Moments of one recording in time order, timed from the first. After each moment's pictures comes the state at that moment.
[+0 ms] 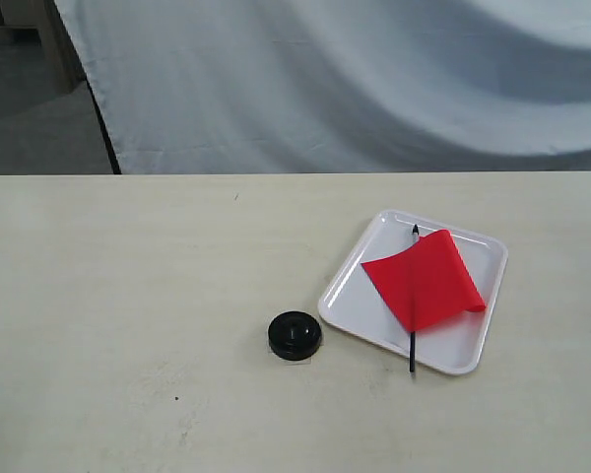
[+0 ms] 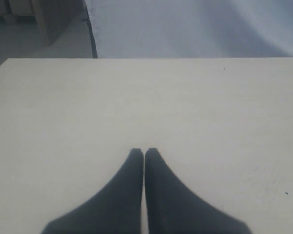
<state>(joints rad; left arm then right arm) -0.06 0.00 0.00 0.05 0.35 -0.07 0.02 0.83 -0.66 -0.10 0.42 0.19</state>
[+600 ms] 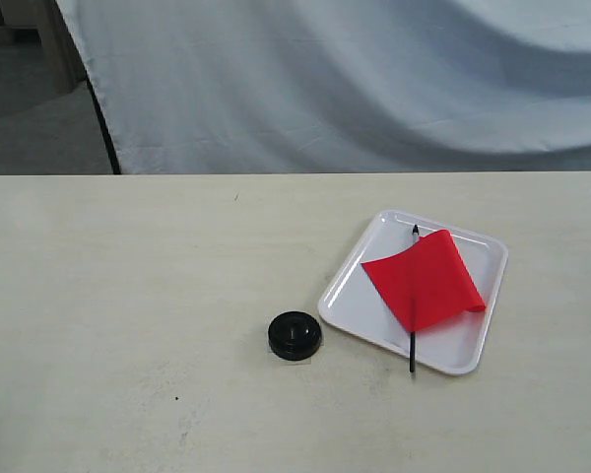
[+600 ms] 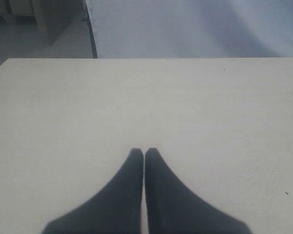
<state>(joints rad) -0.06 0.00 0.00 0.05 0.35 -0.07 0.02 0.12 -0.33 -0.14 0.01 0.26</state>
